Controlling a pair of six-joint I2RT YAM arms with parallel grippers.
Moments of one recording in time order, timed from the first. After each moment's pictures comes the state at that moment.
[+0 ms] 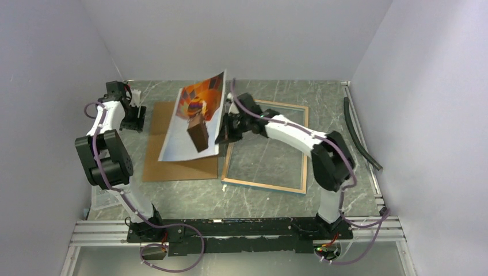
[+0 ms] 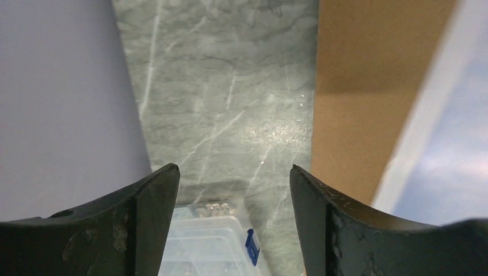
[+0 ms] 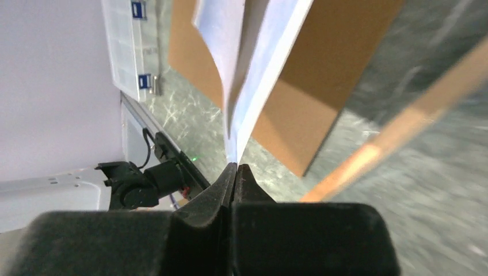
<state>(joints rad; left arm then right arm) 0.29 1.83 1.43 -0.70 -0.07 0.37 0.75 1.92 1.45 -0.30 -0.49 0.75</state>
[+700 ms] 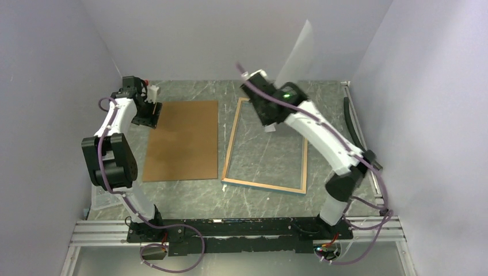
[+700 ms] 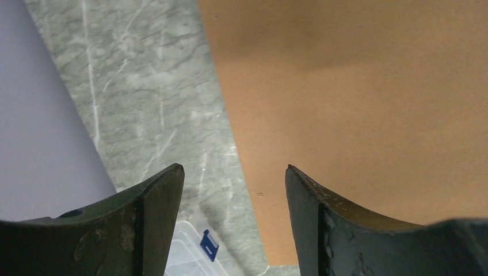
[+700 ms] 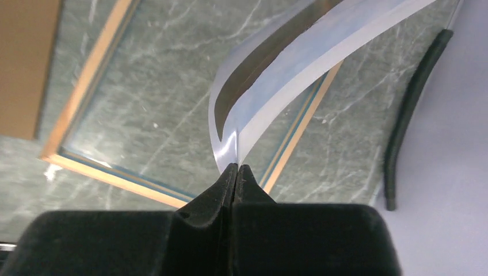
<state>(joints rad) 0.17 1.77 1.47 -0.78 -0.01 0.36 0.76 1.69 2.01 -1.30 0.46 0.23</state>
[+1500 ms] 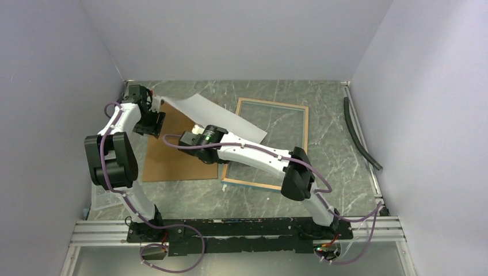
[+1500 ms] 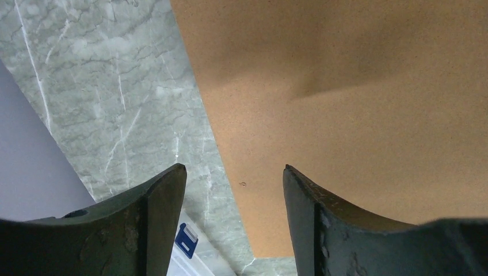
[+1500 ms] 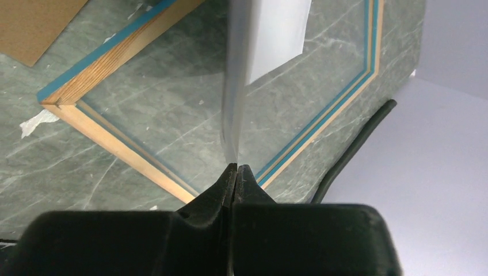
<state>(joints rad) 0.13 1.77 1.36 -0.76 -0.02 0.34 1.18 2.17 2.14 -1.42 0.69 0.13</state>
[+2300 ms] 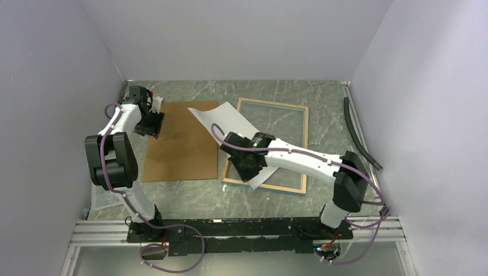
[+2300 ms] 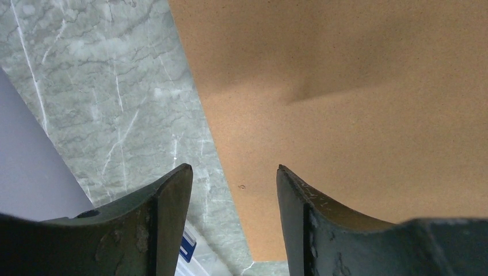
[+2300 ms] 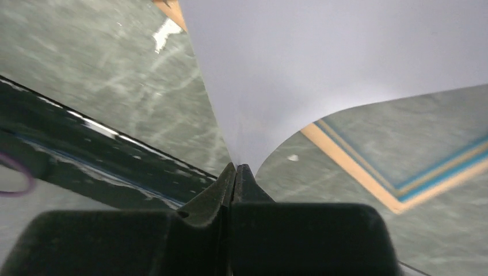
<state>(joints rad) 0.13 1.77 1.34 -0.74 -0.02 0.33 1.08 1.68 1.42 -1.06 0.15 0.48</state>
